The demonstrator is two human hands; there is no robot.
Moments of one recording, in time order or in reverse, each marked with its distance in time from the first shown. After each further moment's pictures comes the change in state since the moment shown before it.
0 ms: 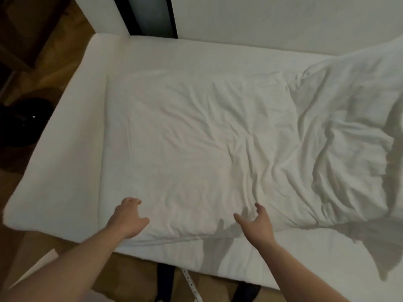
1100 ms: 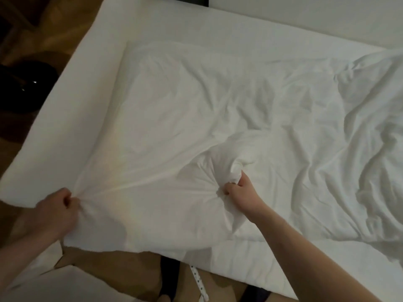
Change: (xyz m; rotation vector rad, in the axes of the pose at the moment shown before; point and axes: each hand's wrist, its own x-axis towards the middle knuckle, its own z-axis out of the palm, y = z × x) left_hand 0.063 -0.219 -0.019 -0.093 0.405 -0.188; right_hand 0.031 -0.104 0.115 0.082 -0.305 -0.314
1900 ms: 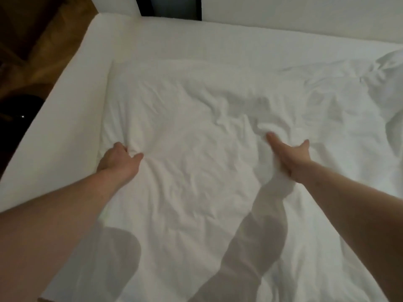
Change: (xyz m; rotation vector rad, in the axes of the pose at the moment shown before) left_hand 0.185 0.239 0.007 -0.101 0.096 0.064; right_hand 0.206 -0.044 -0.084 0.223 0.544 0.170
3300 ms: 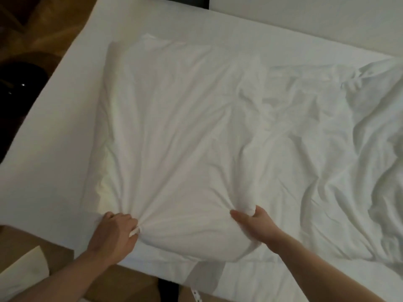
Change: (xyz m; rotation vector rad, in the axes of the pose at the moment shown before) left_hand -0.211 -0.147 0.041 0.155 -0.159 0.750; right_hand -0.161 0.133 -0.054 -0.414 -0.549 0.128
